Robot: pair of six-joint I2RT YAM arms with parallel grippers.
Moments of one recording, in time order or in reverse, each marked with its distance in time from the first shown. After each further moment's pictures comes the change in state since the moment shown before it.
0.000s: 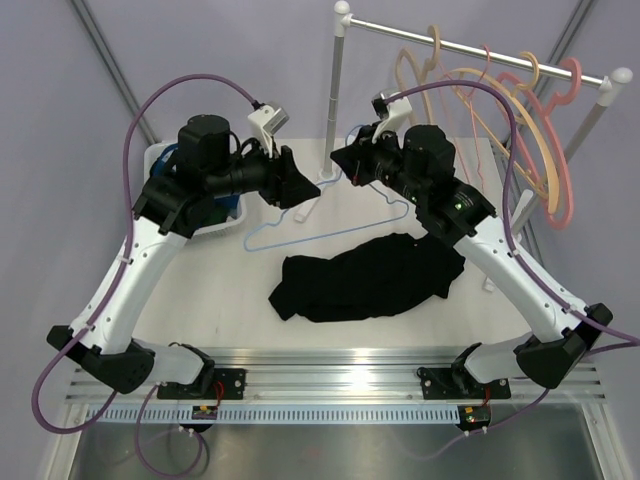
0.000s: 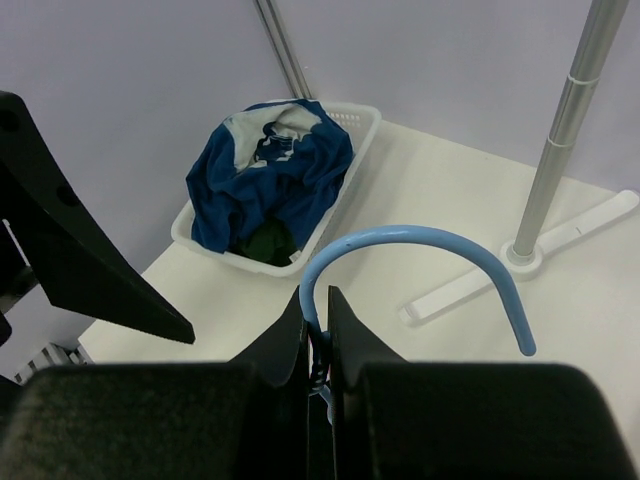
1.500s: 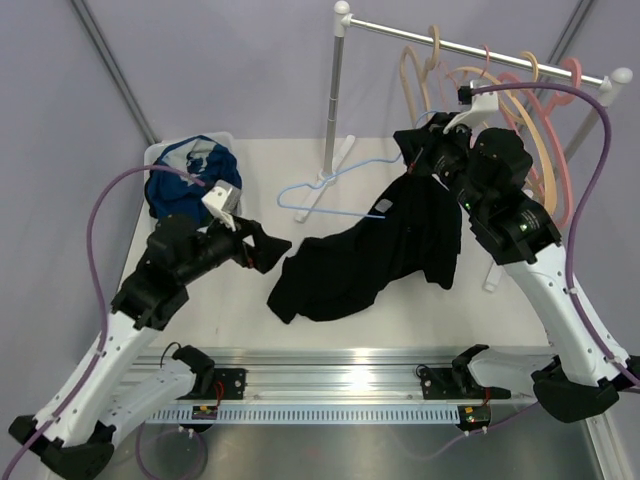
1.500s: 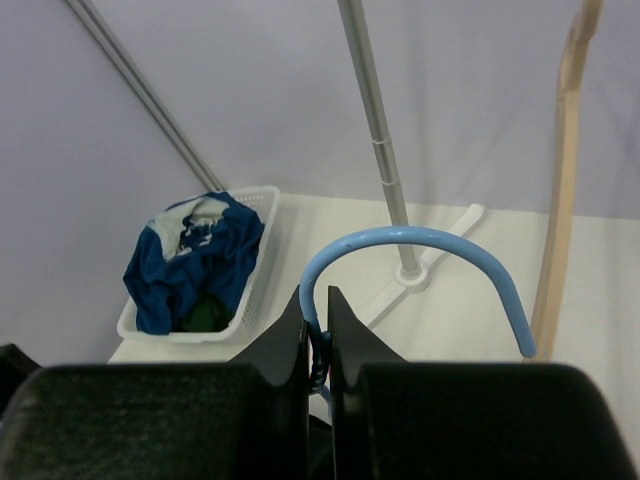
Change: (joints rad) left arm 0.000 -0.556 -0.779 0.306 -0.288 -0.083; right arm -0.139 -0.198 0.035 -0.130 0.179 0.056
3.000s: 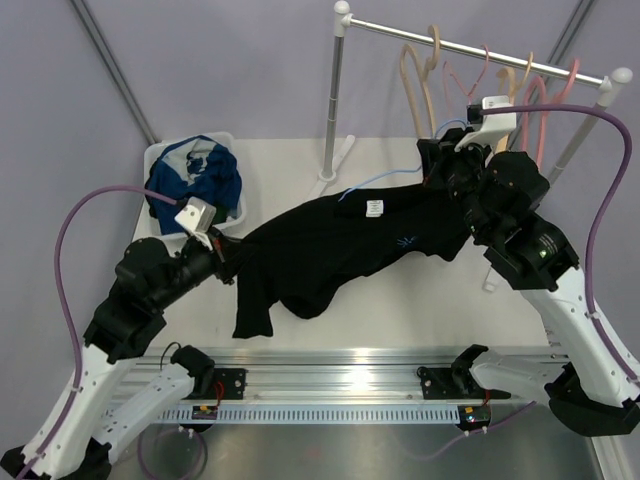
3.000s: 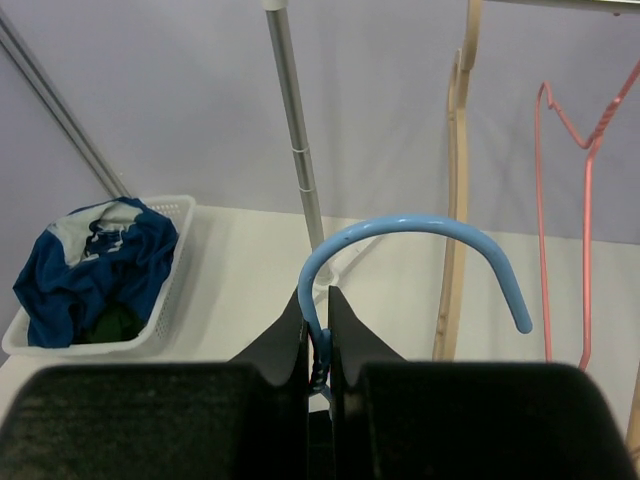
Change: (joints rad) left arm 0.002 -0.209 0.033 -0.132 -0.010 0.034; right arm 0.138 -0.087 -0.031 -0.036 0.294 -0.195
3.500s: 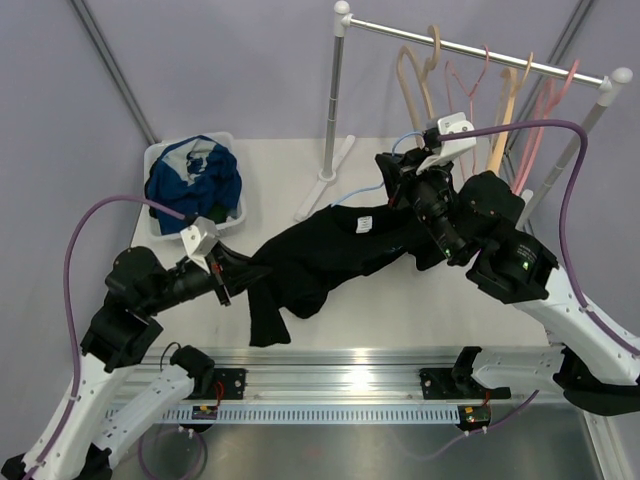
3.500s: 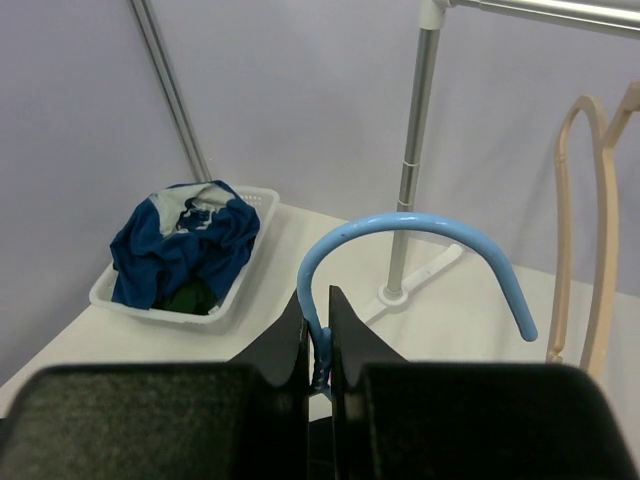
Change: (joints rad) left arm 0.004 -0.024 -0.029 0.079 0.331 0.064; right arm 0.320 0.012 -0.019 0.111 0.124 -0.102
